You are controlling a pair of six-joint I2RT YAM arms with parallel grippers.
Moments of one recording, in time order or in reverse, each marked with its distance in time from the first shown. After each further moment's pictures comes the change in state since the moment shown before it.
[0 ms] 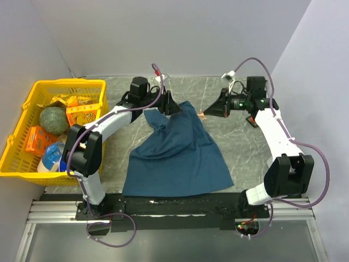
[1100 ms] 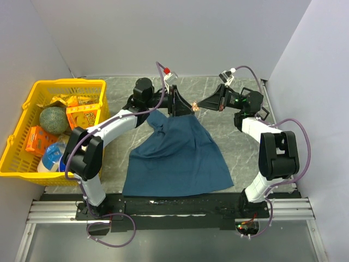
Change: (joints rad) left arm -0.099 -0.035 -0.024 0.351 0.202 -0.330; right arm 0.010 0.208 -0.341 1.834 -0.121 1.654
